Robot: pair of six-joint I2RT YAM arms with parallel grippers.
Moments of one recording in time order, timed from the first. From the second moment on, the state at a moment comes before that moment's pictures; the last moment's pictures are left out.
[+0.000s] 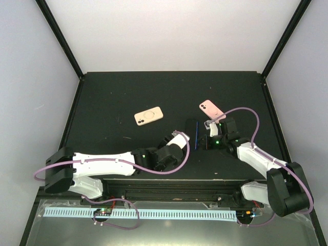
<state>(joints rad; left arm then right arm) -1.29 1.38 0.88 -0.17 -0.63 -0.27 0.32 1.22 0.51 -0.16 -0.61 0.33</state>
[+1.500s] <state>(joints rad) -1.30 1.81 0.86 0.33 -0.68 -0.12 0.32 1.41 0.58 -0.23 -0.63 0.42</state>
